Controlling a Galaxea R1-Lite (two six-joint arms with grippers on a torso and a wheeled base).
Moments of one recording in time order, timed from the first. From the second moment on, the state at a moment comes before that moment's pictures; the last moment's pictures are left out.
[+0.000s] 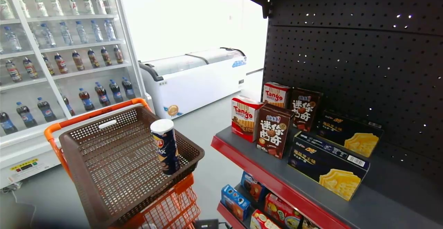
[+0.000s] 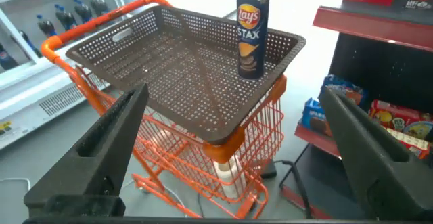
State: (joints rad) left arm -0.03 0.25 -0.22 0.06 -0.04 0.09; right arm 0.00 0.00 0.00 0.00 0.03 0.00
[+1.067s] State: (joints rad) left arm -0.07 1.58 -0.52 -0.68 -0.08 0.11; right arm 0.00 0.00 0.00 0.00 0.03 -0.01
